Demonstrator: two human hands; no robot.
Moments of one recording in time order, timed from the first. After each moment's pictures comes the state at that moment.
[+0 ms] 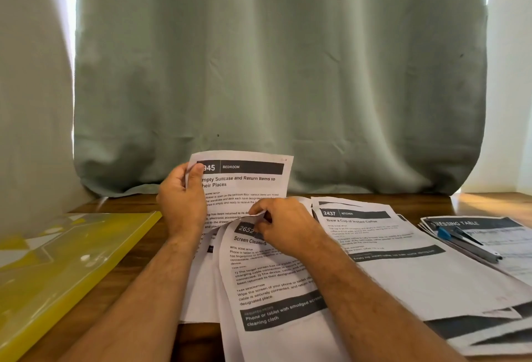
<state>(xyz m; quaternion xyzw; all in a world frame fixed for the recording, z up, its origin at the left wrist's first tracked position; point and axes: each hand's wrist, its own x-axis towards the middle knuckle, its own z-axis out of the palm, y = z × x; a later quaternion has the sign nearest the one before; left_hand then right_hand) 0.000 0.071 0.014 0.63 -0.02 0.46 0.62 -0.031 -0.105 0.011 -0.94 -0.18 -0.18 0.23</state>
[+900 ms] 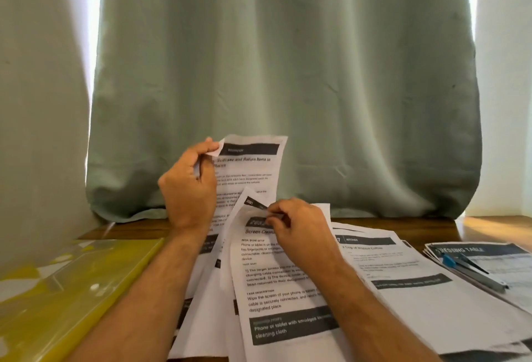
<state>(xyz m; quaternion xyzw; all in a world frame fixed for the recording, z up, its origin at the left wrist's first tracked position) -0.031 0.070 0.082 0.60 -0.17 0.67 0.40 -0.049 -0.112 0.038 -0.87 -0.19 -0.36 0.27</state>
